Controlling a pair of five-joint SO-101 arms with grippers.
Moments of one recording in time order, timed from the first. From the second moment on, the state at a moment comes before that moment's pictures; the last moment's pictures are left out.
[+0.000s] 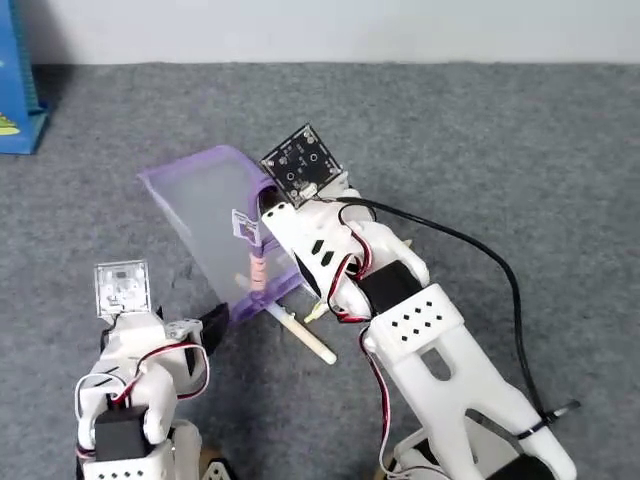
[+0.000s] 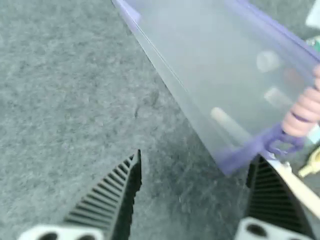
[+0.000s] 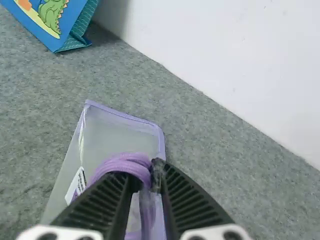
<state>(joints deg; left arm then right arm) -10.1 -97.2 82.2 73.4 6.9 -33.4 -29.7 35.9 24.4 11.6</state>
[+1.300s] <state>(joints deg) -8.1 -96.5 87.3 64.5 7.0 -40.4 -36.7 9.4 59.6 7.4</state>
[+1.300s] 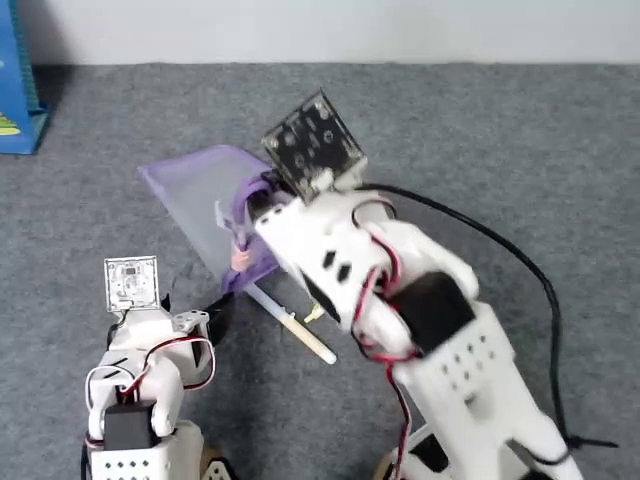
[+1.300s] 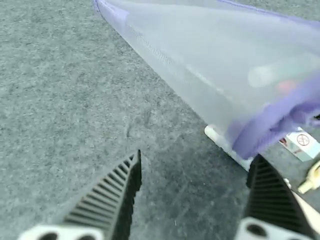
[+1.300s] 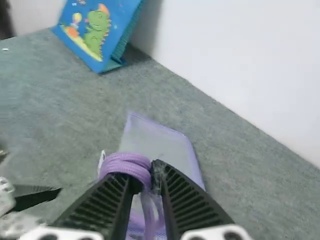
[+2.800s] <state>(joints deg) -0.6 -96.5 85.2 63.9 7.0 -44.4 -42.7 9.4 69.0 7.4</state>
